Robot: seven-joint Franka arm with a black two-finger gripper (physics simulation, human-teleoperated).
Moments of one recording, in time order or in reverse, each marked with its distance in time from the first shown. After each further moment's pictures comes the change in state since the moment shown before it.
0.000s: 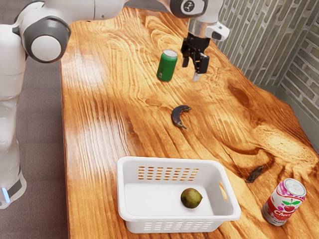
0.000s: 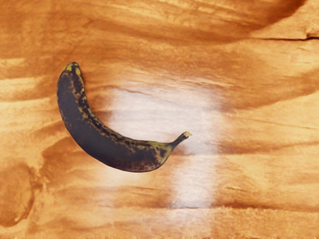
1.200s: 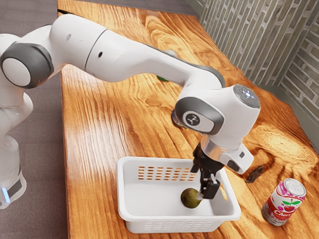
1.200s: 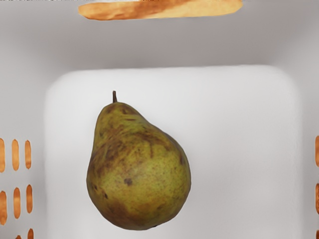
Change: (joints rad) arm -0.675 0.099 0.049 -0.197 0.036 0.163 -0.379
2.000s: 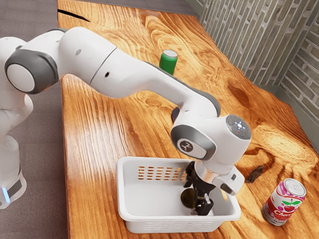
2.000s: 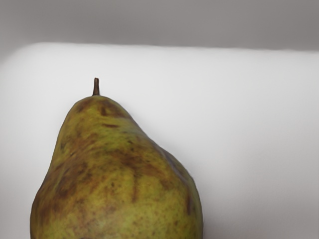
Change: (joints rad) arm -0.008 0.048 -0.005 -0.112 0.037 0.132 -0.111
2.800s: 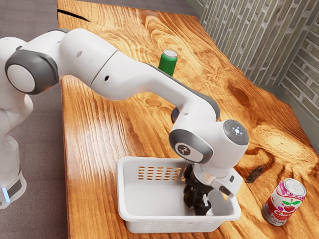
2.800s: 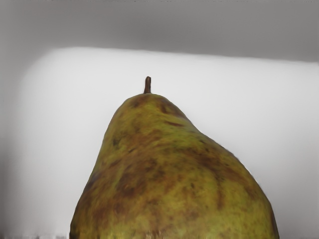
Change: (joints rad) arm -0.001 0.010 0.000 -0.026 0.059 0.031 -0.068
